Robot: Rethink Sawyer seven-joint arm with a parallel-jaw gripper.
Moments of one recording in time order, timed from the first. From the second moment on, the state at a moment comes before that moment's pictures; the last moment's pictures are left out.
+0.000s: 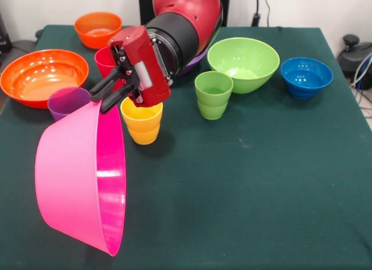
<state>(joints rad) 0.31 0.69 -1.58 1.43 0.89 -0.70 1.95</state>
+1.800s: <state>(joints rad) 0.34 0.92 -1.58 1.48 1.30 -0.77 1.95</state>
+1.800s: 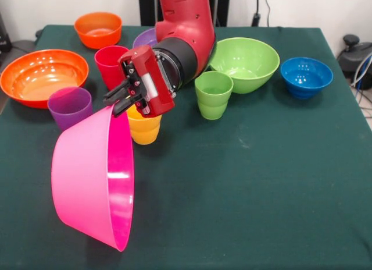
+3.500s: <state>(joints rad) 0.34 0.97 -1.54 1.48 1.41 -0.83 1.95</state>
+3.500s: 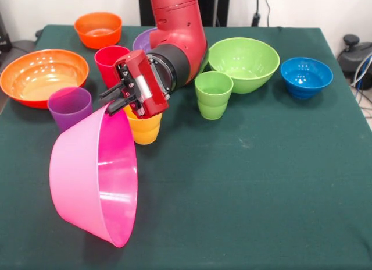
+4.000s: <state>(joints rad) 0.39 0.97 -1.53 1.49 1.43 -0.83 1.95</state>
